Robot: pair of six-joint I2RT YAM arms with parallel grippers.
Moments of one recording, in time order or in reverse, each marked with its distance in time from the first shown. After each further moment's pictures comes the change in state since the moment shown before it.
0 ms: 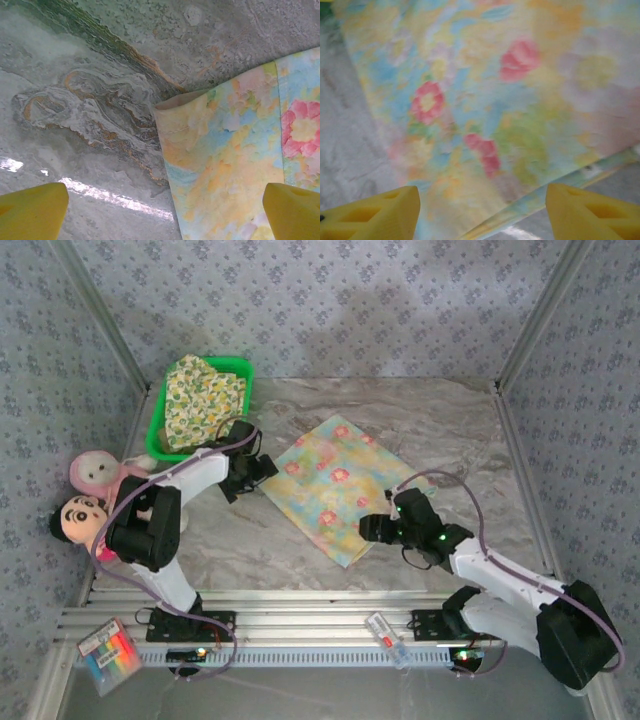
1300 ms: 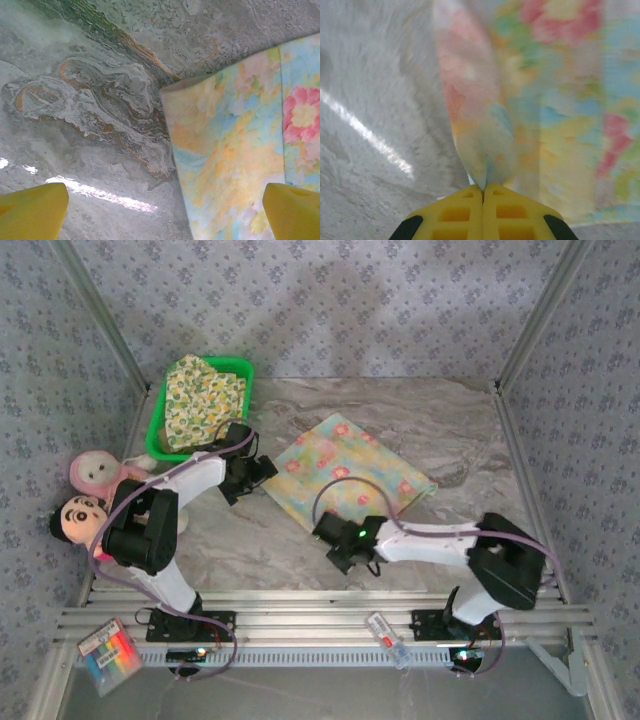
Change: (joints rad) left arm 0.015 -0.028 -0.040 0.035 0.045 -0.010; right arm 0.394 0.458 0.360 -0.312 0.320 -0.315
